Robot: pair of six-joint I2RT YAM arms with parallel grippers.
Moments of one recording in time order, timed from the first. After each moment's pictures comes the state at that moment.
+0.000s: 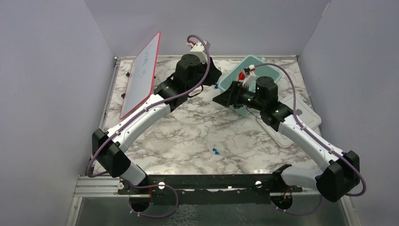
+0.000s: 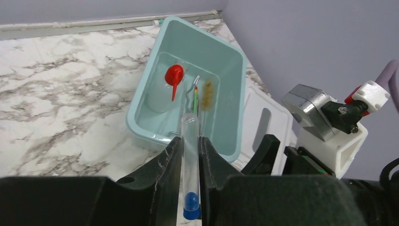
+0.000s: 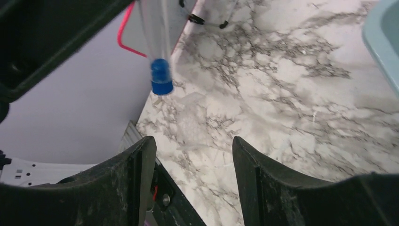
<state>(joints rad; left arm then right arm) -0.73 1.52 1.51 -0.20 -0.04 -0.44 0.48 1.18 0.95 -0.08 -0.41 0.66</state>
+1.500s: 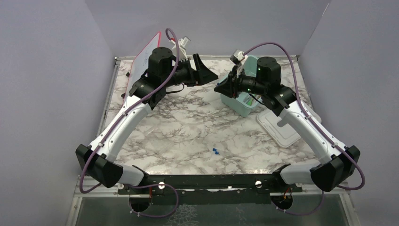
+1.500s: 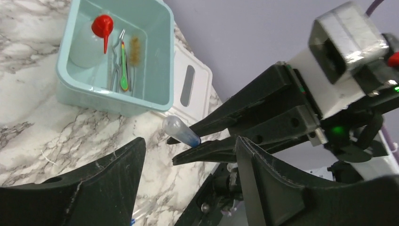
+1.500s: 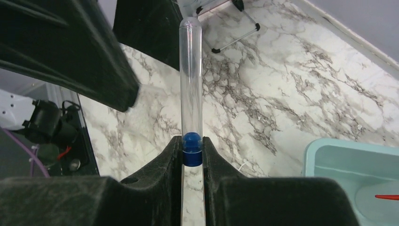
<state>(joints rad) -0.53 1.37 1.50 -0.31 0.46 -0.69 0.52 1.31 1.30 -0.25 -0.57 0.03</state>
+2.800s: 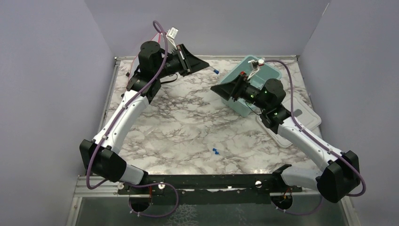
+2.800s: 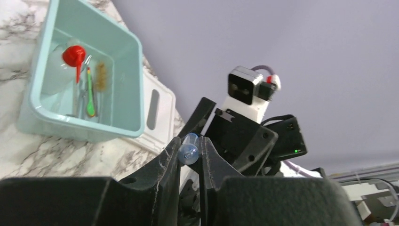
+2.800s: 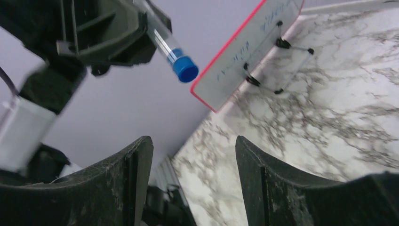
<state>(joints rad) -0.39 1.43 1.48 -0.09 0.67 -0.90 0.52 1.19 0.92 0.35 -0.49 0.71</state>
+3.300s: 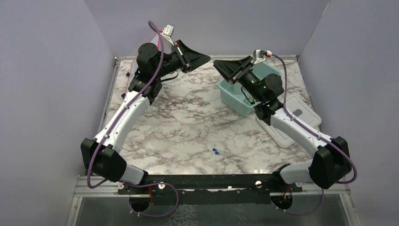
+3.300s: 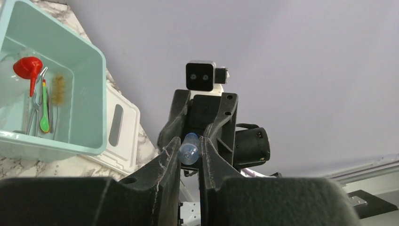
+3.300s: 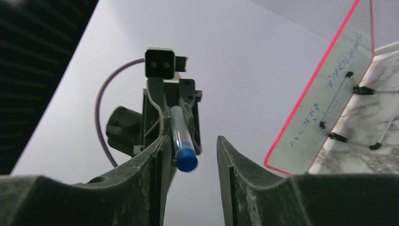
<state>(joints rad) -0.39 1.43 1.44 0.15 0.66 -1.15 0.52 1.34 0.99 0.72 -0.27 1.27</state>
